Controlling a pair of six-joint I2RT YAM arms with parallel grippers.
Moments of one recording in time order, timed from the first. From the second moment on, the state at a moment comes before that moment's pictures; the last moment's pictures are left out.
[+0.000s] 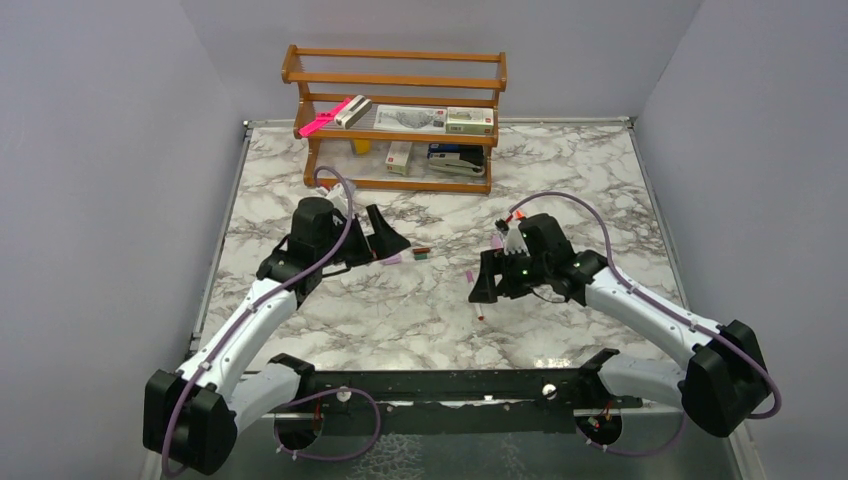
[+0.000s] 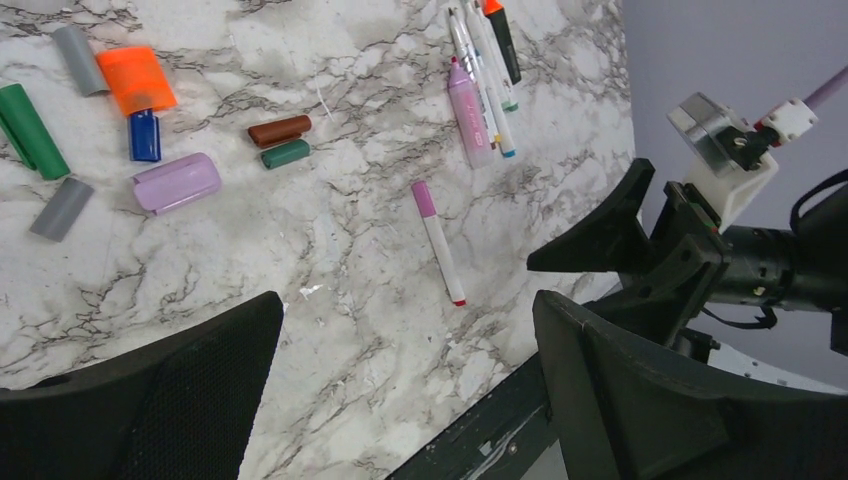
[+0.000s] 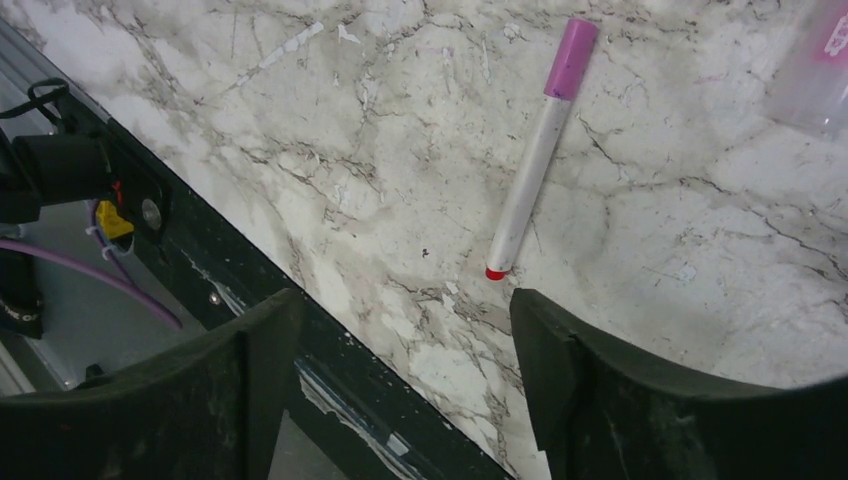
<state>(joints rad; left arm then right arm) -0.36 1.03 0.72 -0.24 0.41 -0.69 0.59 1.15 0.71 -0.42 -0.39 0.42</state>
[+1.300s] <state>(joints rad) -0.36 0.90 0.49 -0.16 0.49 -0.75 0.68 1.39 0.75 -0.44 -0.10 0.43</state>
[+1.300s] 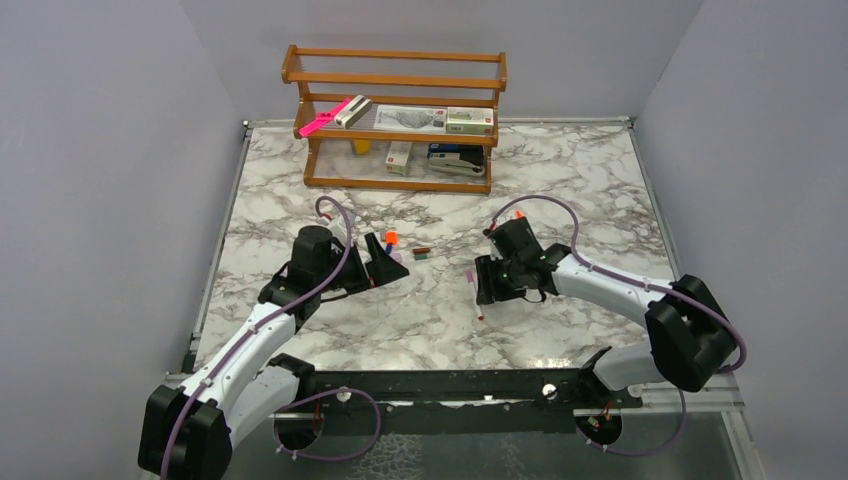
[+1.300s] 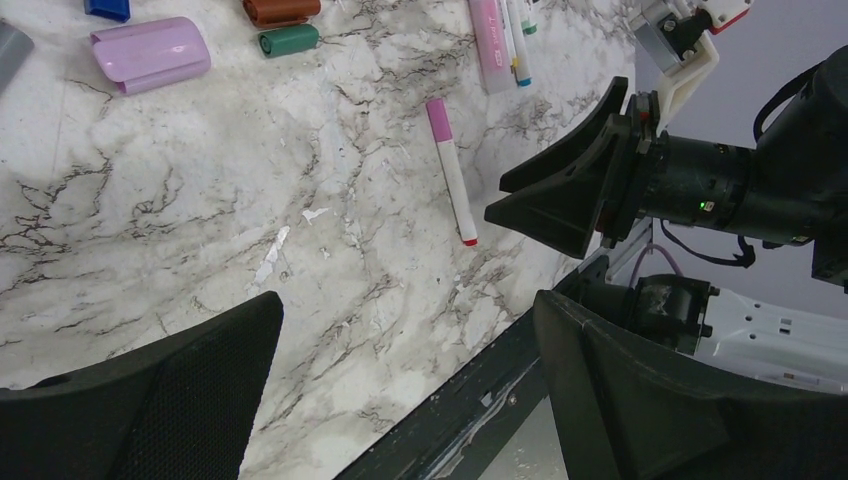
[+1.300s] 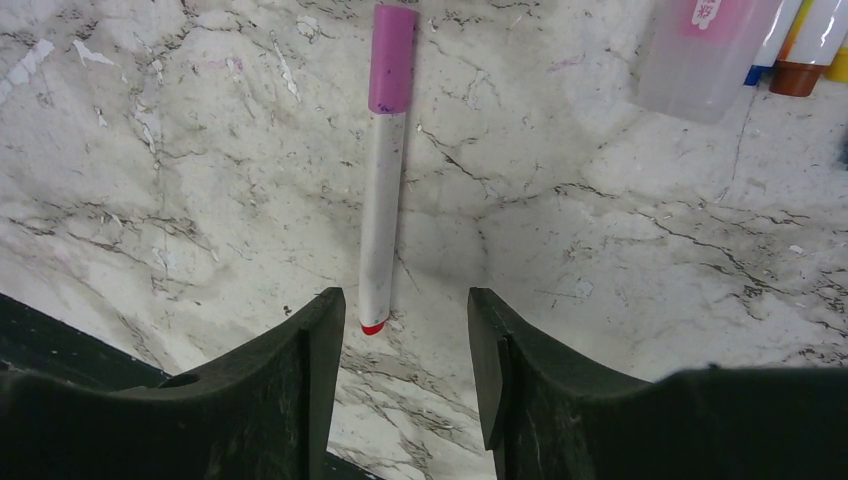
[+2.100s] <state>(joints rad) -0.37 0.93 0.49 -0.15 0.50 -0.76 0.84 1.65 0.93 -0.45 0.12 0.47</state>
